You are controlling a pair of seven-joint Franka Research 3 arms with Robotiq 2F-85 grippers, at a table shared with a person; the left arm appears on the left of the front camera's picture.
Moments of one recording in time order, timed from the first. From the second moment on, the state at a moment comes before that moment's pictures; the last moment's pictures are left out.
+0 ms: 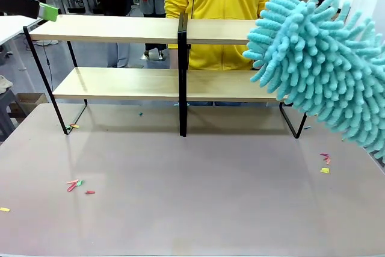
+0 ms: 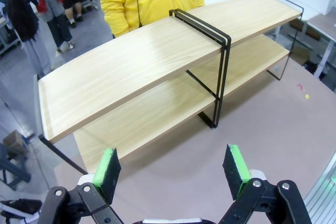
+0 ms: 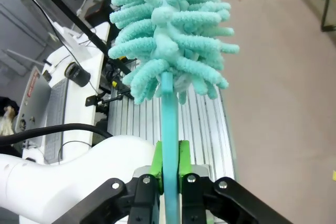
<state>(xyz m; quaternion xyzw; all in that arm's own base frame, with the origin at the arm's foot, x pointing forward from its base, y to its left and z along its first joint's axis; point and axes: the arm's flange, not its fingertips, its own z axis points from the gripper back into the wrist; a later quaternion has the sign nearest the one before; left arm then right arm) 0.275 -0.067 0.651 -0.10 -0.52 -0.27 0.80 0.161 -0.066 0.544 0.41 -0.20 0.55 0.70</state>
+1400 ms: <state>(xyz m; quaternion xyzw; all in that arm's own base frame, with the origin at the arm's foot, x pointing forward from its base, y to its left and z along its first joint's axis) 0.305 0.080 0.460 -0.52 -0.17 -0.16 0.82 0.331 -0.010 0.398 0.32 -0.05 0.50 0.81</state>
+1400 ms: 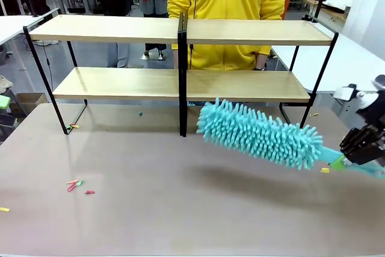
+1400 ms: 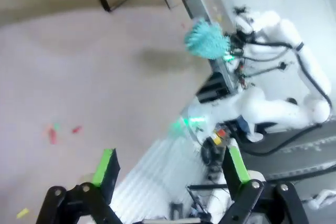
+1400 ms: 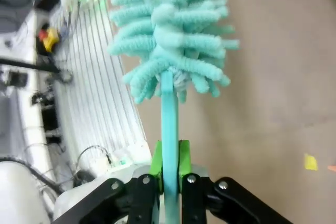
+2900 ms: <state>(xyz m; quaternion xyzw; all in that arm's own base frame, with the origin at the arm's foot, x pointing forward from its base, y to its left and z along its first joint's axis) 0.329 0.049 0.355 -0.60 0.06 -0.08 0.79 0.397 -0.058 0.393 0.24 -0.26 0.20 0.91</state>
